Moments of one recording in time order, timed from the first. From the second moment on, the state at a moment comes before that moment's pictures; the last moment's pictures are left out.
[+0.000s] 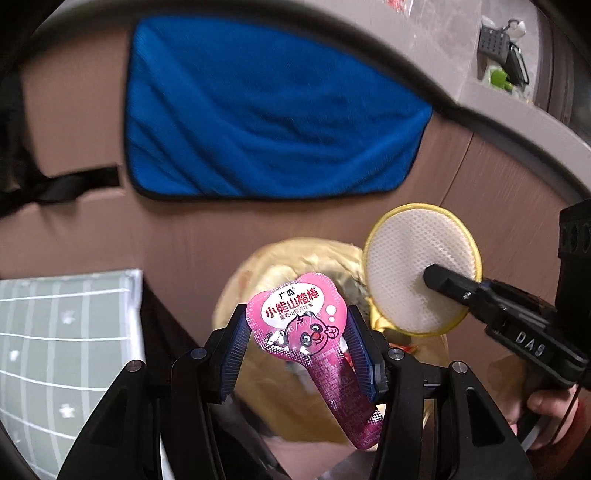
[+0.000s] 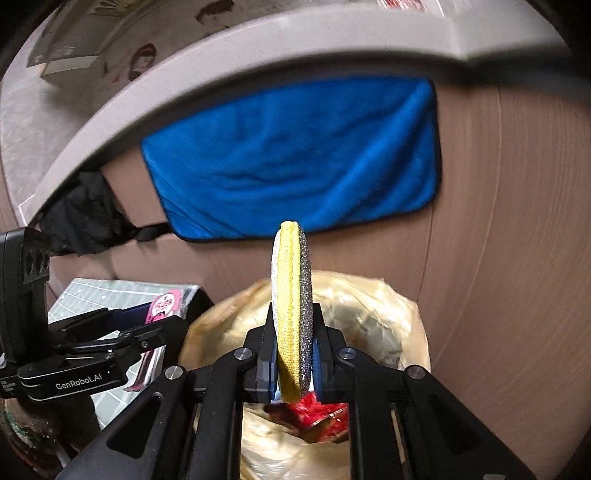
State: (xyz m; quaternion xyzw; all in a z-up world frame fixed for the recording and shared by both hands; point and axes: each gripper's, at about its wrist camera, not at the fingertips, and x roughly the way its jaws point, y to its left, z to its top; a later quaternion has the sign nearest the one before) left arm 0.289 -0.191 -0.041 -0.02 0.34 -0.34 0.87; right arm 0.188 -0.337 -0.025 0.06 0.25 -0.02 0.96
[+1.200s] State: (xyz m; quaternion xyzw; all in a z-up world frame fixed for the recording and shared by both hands) left arm 0.282 -0.180 -0.053 -0.01 0.37 -0.28 0.89; right arm 0.189 -0.380 -0.088 0.15 0.32 -0.03 0.94
